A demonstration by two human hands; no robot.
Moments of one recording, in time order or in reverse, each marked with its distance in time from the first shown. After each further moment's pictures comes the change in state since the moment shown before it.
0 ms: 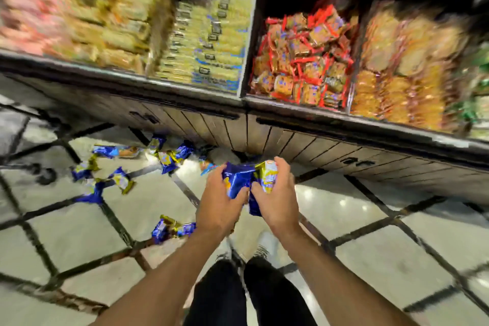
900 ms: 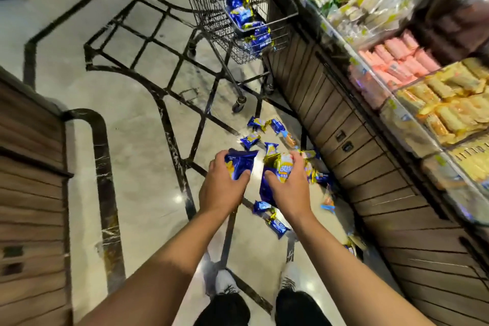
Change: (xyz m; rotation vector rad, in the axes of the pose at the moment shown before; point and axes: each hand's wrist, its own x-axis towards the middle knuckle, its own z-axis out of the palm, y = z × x) left_hand -0.267 -0.268 -0.383 -0.276 0.828 -0.471; right_hand -0.356 -0.195 0.308 -0.221 -0.662 -0.603
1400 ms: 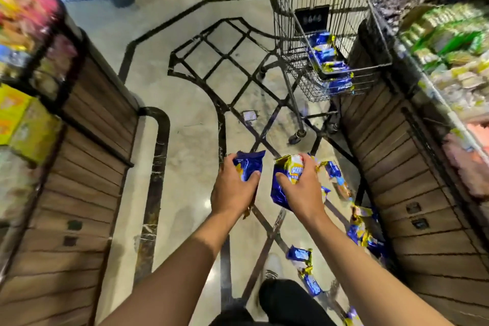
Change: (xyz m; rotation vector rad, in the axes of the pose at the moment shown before) left_hand 0.115 -0.026 -0.107 -0.110 0.272 -0.214; right_hand 0.094 -0.115 0.125 -0.037 -0.254 -0.181
